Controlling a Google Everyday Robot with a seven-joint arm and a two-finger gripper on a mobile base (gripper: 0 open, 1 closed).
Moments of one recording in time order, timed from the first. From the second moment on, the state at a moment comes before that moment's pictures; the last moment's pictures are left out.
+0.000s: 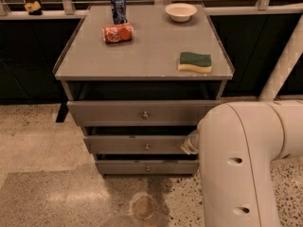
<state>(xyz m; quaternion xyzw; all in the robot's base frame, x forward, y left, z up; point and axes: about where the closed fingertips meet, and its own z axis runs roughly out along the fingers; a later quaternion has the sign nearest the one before) 0.653 -0.179 0.402 -0.42 0.88 0.07 0.21</state>
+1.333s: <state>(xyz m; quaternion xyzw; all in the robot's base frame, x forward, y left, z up) 0.643 -0.172 0.415 -0.42 0.88 0.07 0.22</state>
